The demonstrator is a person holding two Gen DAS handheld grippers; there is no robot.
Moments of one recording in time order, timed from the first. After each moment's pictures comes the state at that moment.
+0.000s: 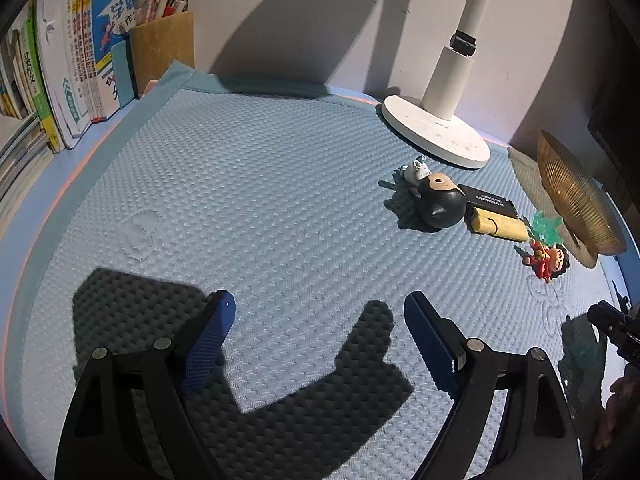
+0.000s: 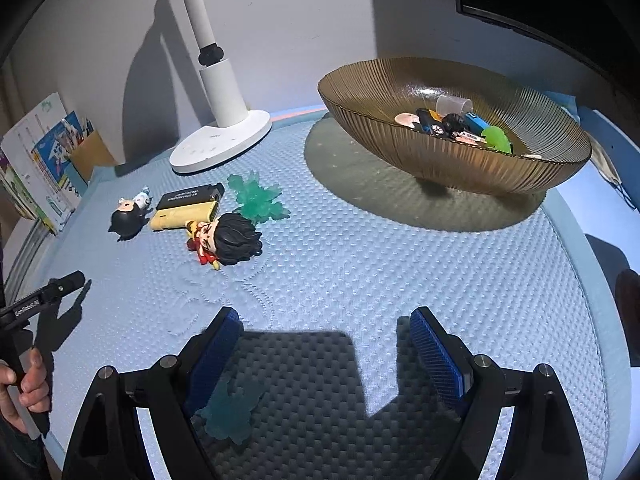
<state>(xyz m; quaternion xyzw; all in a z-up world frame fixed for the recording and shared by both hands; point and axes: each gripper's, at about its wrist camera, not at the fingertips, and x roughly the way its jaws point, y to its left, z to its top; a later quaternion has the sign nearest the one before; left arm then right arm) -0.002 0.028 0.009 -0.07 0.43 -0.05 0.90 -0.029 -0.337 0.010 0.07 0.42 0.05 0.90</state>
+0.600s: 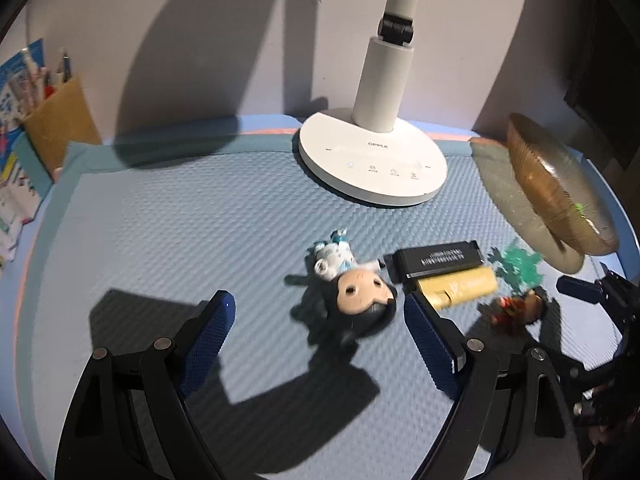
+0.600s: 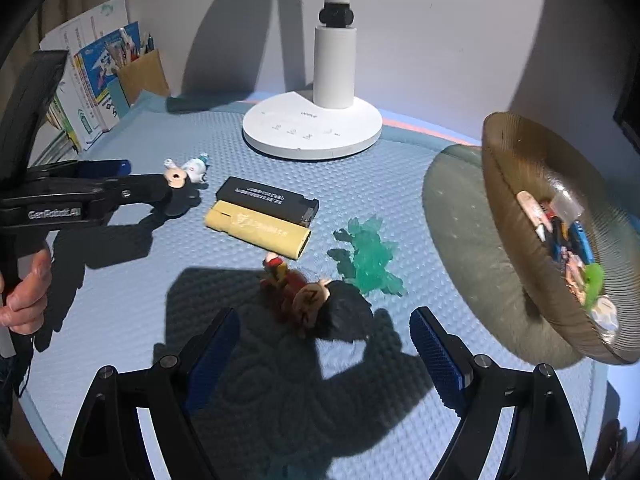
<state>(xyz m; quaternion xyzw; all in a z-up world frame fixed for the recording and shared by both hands) 0.084 -0.035 0.031 0.00 0.45 -0.12 0.88 0.043 -0.262 0.024 -0.08 0.45 0.15 0.88</state>
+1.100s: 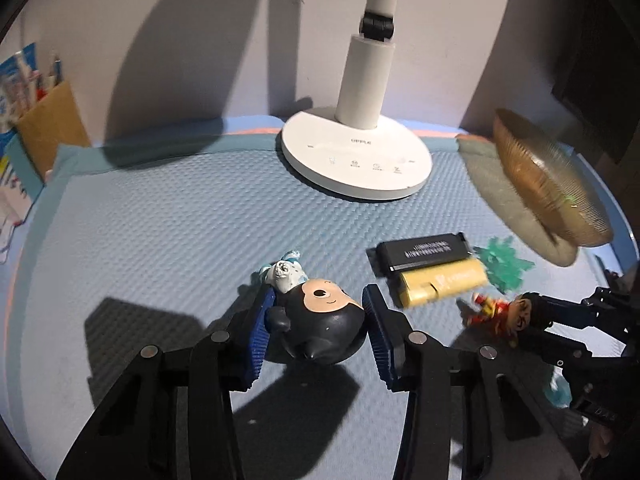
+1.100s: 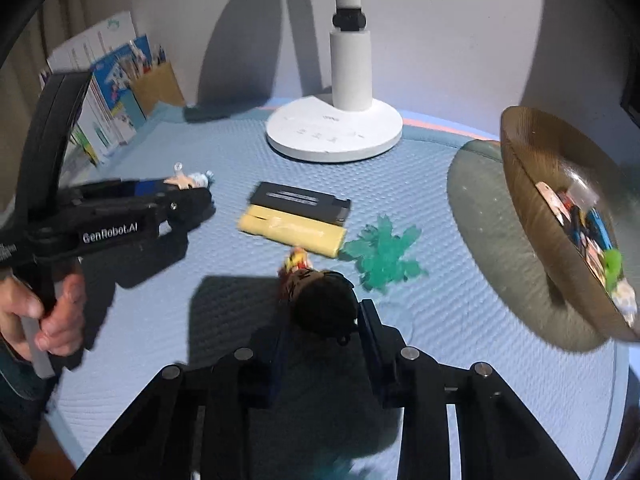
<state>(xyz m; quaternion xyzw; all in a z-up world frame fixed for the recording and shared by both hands) 0.059 -0.035 0.033 -0.01 0.43 -0.14 0.89 0.030 -0.252 0.033 -0.04 0.45 0.18 0.87</state>
